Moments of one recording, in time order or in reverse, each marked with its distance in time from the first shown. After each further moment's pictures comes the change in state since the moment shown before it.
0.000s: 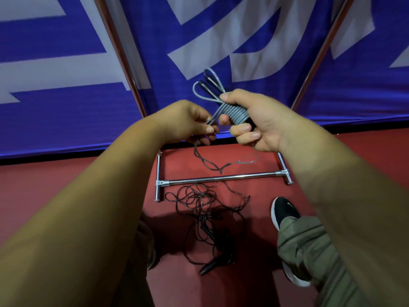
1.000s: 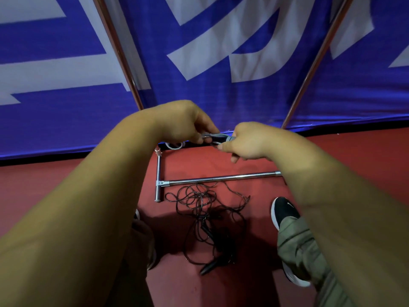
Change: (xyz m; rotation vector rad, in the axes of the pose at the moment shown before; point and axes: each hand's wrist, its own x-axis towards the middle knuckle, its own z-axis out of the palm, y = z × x) left_hand -0.008 0.022 -0.013 0.501 -0.082 -0.018; right_hand 0.014 0.026 -0.006 -1.311 0.109 0.019
